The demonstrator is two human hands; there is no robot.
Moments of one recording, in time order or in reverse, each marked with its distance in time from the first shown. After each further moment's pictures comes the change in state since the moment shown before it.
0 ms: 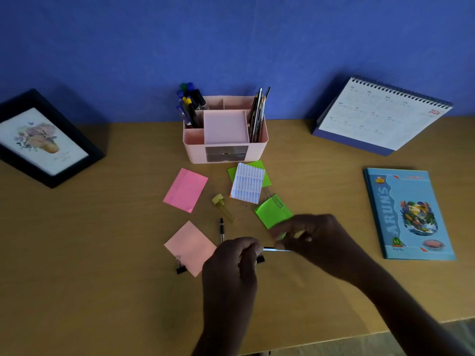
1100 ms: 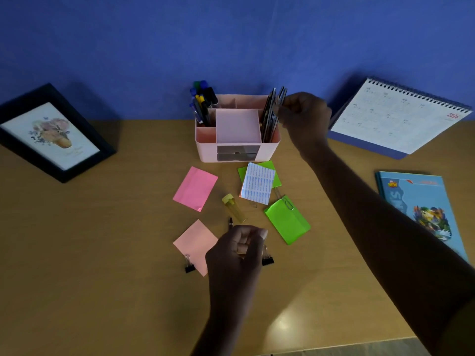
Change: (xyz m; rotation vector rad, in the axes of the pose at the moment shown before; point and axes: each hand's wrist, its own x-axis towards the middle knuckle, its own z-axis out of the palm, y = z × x) left_hand 0.022 0.001 0.000 -0.277 0.028 -0.209; right_hand 0.224 -0.023 -0.041 0.046 0.758 -0.051
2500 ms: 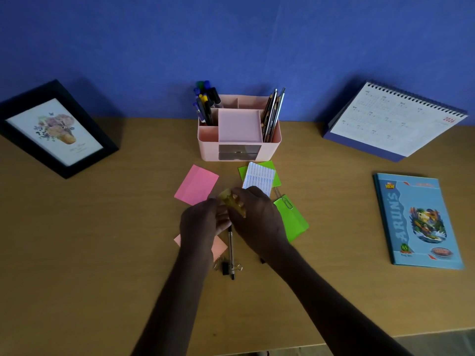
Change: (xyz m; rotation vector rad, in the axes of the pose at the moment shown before) left_hand 0.087 0.000 -0.032 -0.344 0.114 -0.508; right_hand -0.205 -0.013 0.023 -0.301 -0.452 -0.170
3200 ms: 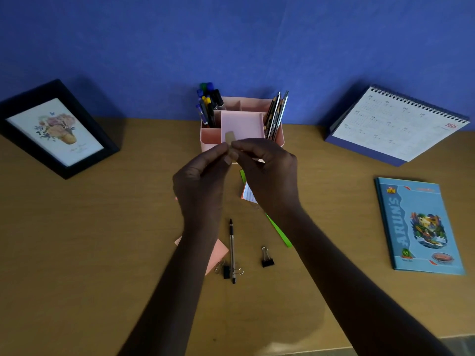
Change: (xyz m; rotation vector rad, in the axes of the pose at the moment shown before) left_hand -0.011 0.055 0.026 -0.023 -0.048 0.662; right_hand 0.065 -0.029 -0.056 0.369 0.371 -0.206
